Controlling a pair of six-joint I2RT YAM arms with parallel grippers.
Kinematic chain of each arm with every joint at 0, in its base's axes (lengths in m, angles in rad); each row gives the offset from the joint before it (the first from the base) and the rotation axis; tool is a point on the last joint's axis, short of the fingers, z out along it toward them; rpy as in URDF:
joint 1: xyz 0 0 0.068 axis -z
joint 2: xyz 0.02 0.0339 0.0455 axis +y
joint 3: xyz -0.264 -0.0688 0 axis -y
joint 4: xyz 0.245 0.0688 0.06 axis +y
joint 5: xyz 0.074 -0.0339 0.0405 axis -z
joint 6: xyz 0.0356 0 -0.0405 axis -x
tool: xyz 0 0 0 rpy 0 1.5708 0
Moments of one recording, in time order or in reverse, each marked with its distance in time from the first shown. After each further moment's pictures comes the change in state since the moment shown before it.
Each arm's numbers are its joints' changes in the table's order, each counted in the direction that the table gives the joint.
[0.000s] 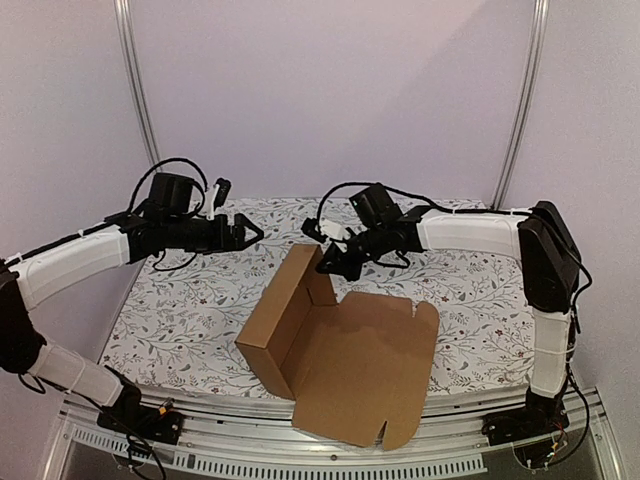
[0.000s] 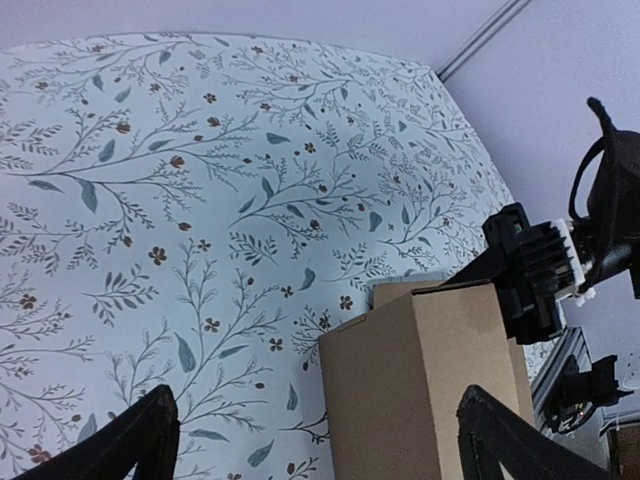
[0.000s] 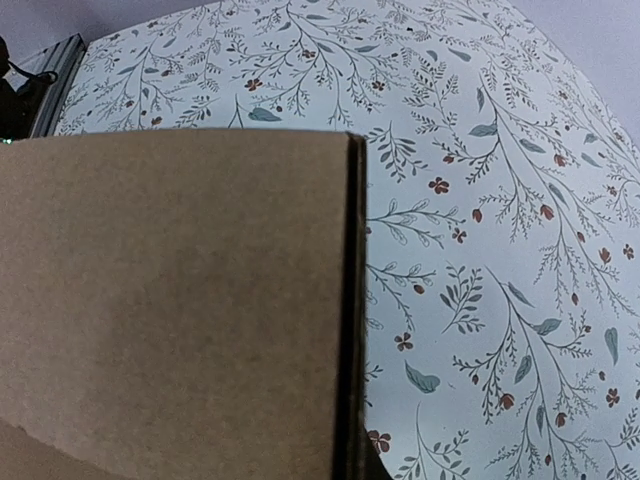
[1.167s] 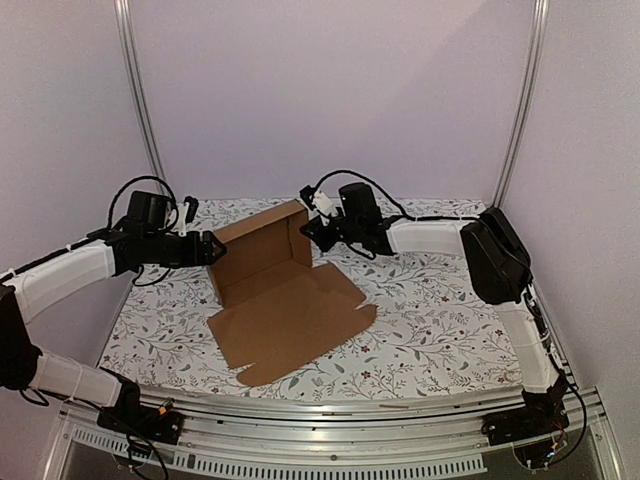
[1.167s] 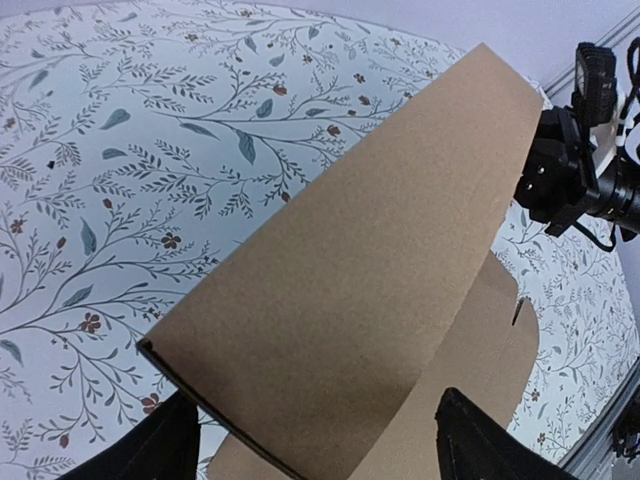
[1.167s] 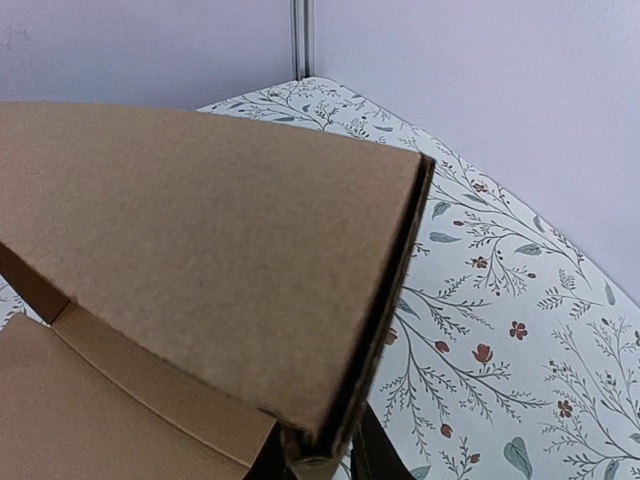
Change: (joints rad) left arm -0.140 -0.070 -0.138 0.049 -0.078 -0.096; right arm 0.047 0.348 0.261 -0.454 0.147 -0.287
